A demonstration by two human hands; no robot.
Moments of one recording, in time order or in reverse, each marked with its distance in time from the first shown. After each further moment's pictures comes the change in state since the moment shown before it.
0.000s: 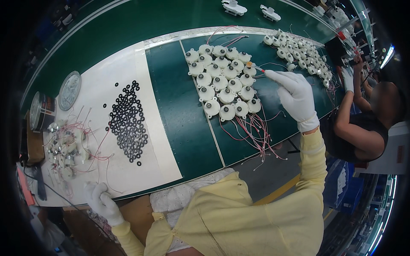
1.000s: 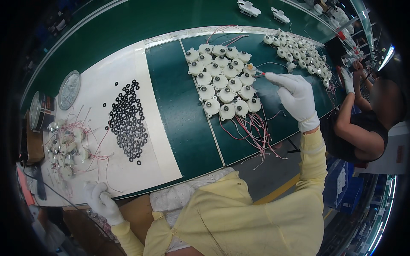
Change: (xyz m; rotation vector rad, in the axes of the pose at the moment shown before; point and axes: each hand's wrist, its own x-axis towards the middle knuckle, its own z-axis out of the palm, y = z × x) left_hand 0.002 0.003 0.000 -0.005 -0.001 -0.002; right_hand -0.003 0.002 -0.002 0.103 -0.038 0.090
